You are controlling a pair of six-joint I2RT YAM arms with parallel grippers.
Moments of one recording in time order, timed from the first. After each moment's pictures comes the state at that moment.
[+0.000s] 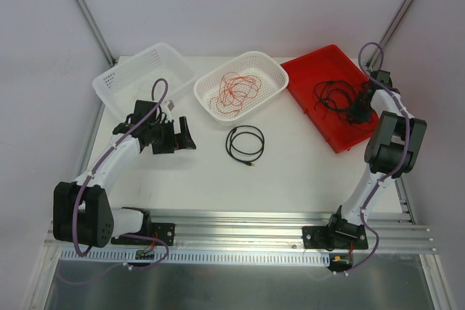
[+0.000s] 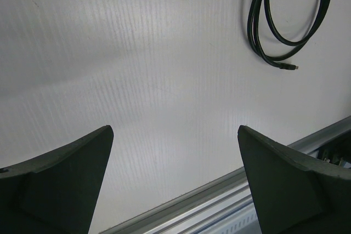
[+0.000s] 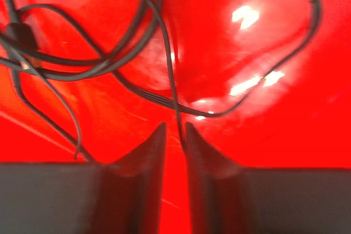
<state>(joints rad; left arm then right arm) -0.15 1.26 0.83 -0.57 0.39 -0.32 -0.27 1.96 1.48 -0.62 0.00 0.30</state>
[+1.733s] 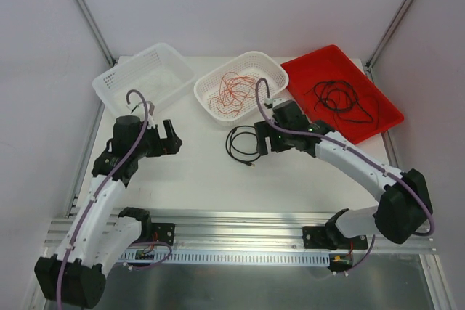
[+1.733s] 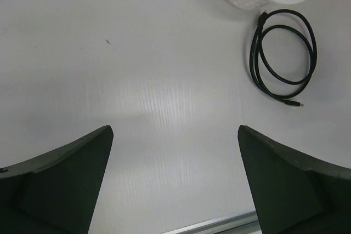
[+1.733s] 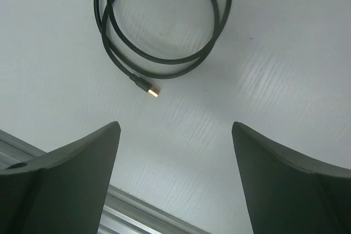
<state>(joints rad) -0.16 0.83 0.73 -0.54 0.16 -0.30 0.65 1.35 1.04 -0.60 0.02 0.31</state>
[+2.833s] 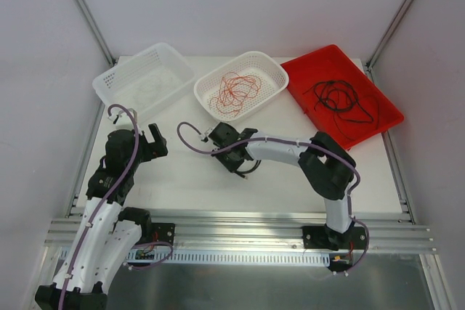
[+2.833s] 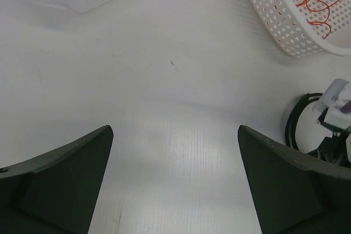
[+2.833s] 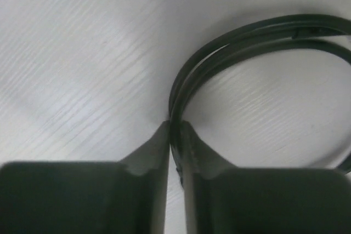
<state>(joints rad) -0.16 0.59 0.63 -0.54 -0.13 -0.32 0.98 1.97 1.34 -0.54 0.03 0.07</state>
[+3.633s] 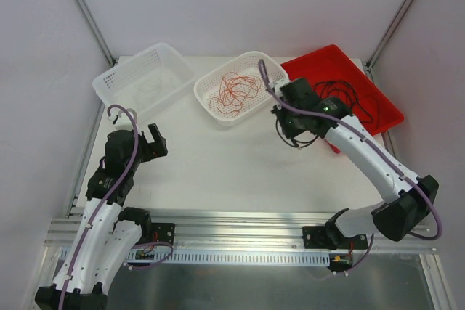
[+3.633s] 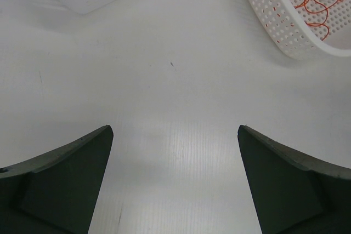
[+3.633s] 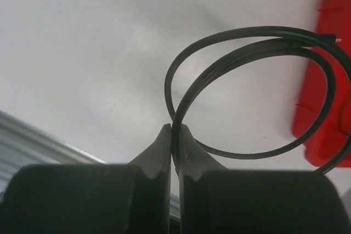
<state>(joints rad) -0.16 0.58 0.63 -0.54 -0.14 -0.32 0.73 1.38 1.39 -0.99 0.14 0.05</state>
